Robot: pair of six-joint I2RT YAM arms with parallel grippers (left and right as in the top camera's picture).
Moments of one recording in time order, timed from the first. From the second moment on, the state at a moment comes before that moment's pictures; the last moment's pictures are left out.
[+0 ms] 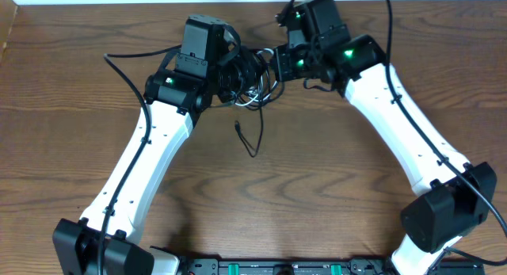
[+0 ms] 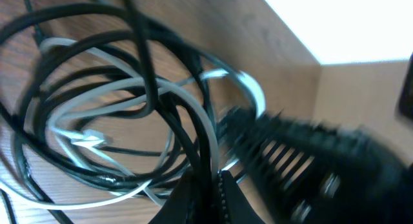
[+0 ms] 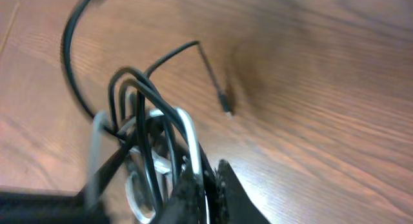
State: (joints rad) left arm -0.34 1.57 1.45 -0.66 0.40 -0.89; right arm 0.47 1.86 1.79 -0.80 -0.25 0.31
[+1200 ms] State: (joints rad) left arm 0.12 1.34 1.45 -0.86 0.52 -0.42; right arm 0.00 1.91 1.78 -1.07 -0.37 0.31
